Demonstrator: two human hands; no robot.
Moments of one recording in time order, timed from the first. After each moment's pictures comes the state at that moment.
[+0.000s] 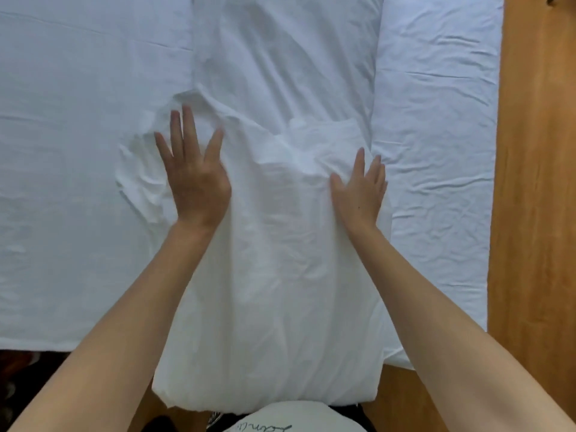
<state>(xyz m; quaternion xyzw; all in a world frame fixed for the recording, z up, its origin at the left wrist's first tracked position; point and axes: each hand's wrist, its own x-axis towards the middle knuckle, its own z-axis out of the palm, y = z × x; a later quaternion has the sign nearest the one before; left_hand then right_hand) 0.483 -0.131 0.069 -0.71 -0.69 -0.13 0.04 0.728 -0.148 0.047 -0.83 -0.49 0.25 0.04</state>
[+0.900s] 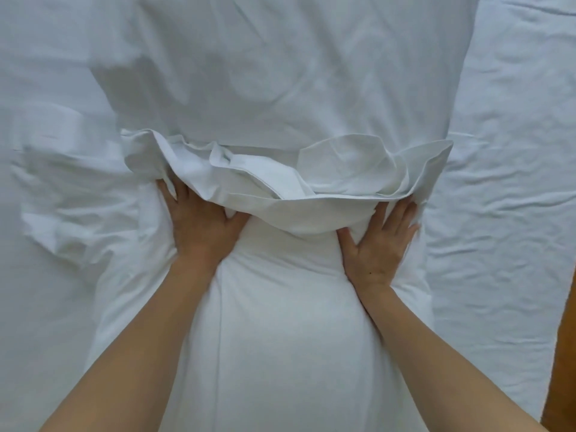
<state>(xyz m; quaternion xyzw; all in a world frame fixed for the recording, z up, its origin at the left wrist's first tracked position) 0.501 -0.107 -0.171 -0.67 -0.71 0.06 -0.20 0.762 -0.174 -0.177 -0.83 -0.55 0.12 0.00</state>
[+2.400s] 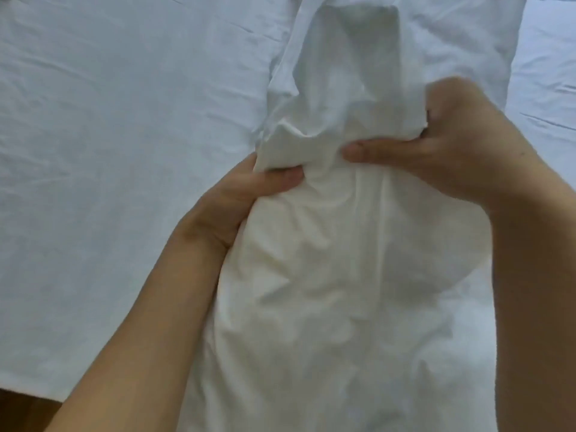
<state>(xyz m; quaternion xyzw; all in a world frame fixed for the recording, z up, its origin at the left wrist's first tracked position) 0.413 -0.153 0.025 -0.25 -0.42 -0.40 -0.78 0.610 -0.090 0.104 -0.53 -0.75 0.37 0.16</state>
